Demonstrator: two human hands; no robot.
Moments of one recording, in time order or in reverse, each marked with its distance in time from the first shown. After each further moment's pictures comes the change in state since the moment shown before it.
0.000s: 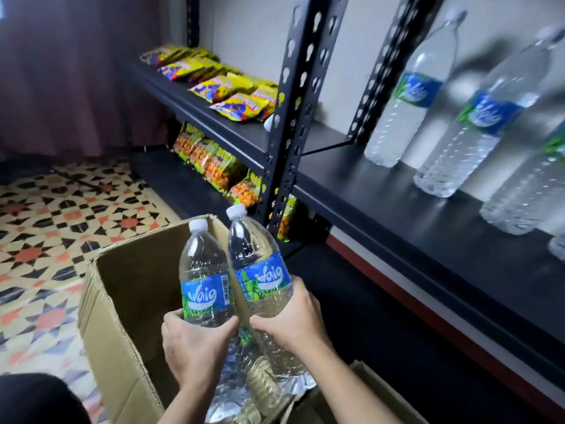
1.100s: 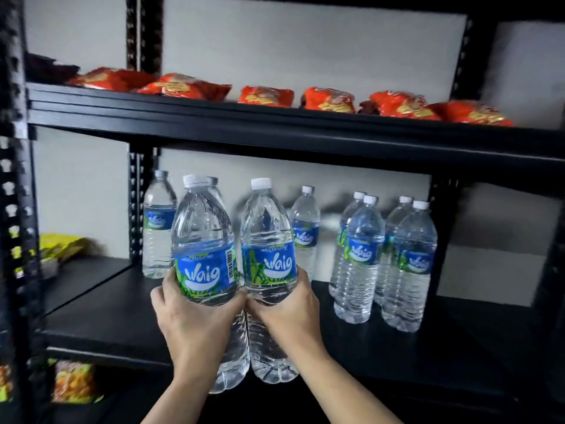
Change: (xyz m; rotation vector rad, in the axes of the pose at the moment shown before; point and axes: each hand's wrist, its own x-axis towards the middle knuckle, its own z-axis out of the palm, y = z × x) left_hand -0.265 0.274 0.028 -0.498 -0.510 0.785; right_hand -0.108 0.041 -0.327 0.287 1.012 -0.095
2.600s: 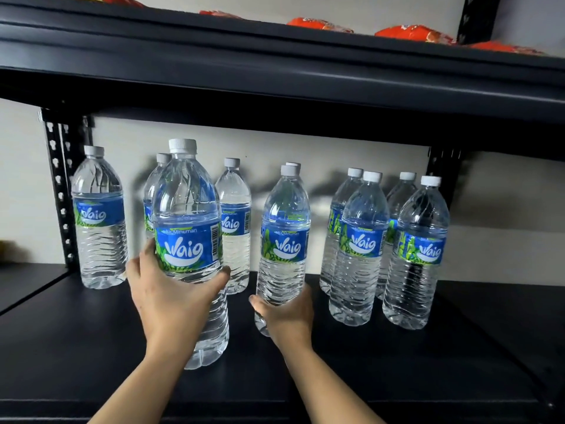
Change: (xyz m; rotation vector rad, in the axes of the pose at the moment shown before) left_hand 0.065 -0.036 0.078 -0.024 -0.126 0.107; right_hand 0.077 0.131 0.059 0.088 0.180 0.394
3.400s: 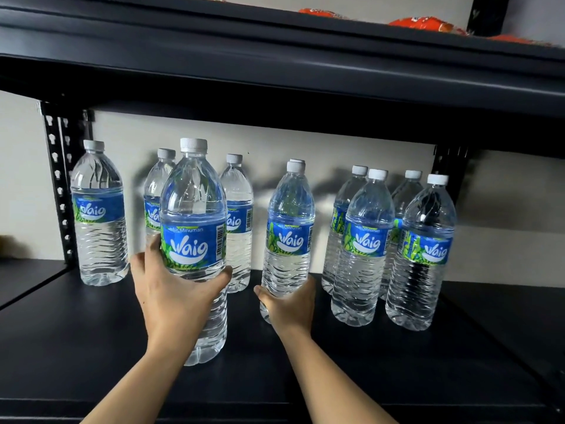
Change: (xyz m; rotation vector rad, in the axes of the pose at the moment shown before) left_hand 0.006 -0.014 0.008 0.000 -0.035 0.034; right_hand 0.022 0.006 0.005 -0.025 0.060 -0.091
